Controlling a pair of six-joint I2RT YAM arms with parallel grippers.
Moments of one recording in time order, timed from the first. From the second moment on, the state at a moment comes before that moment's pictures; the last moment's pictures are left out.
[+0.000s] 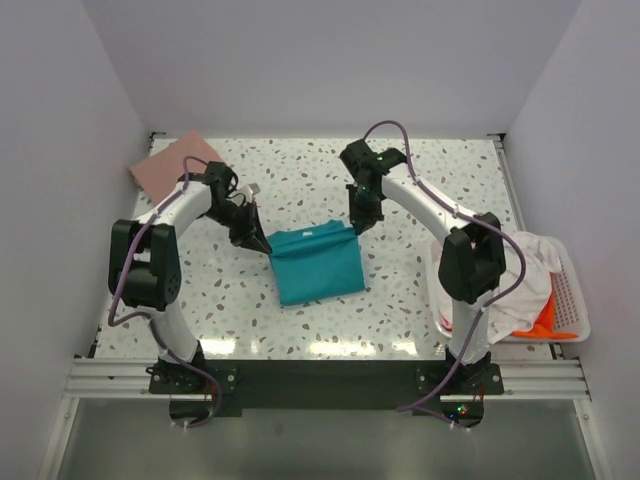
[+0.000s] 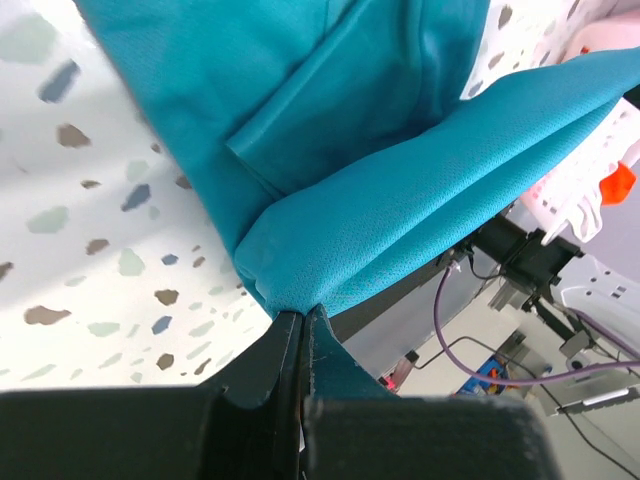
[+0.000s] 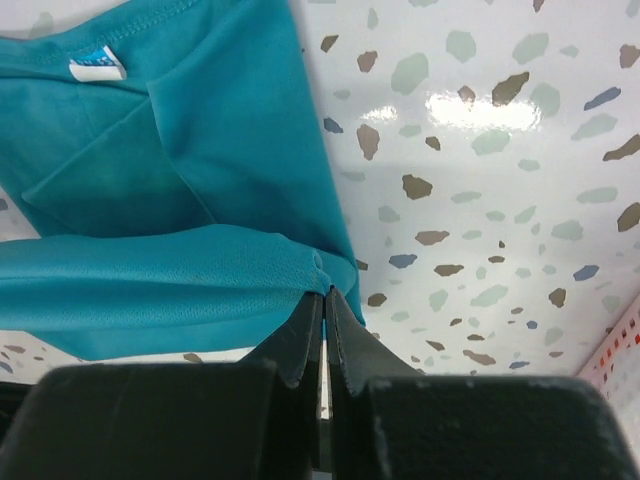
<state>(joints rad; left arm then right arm) -0.14 1.79 1.29 -0.95 0.69 -0.30 0.54 1.95 1.76 -1.13 0.05 0.54</state>
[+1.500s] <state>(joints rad) -0.10 1.78 1.11 -0.34 0.57 -0.50 0.54 1.94 1.71 -0.71 -0.10 0.41</state>
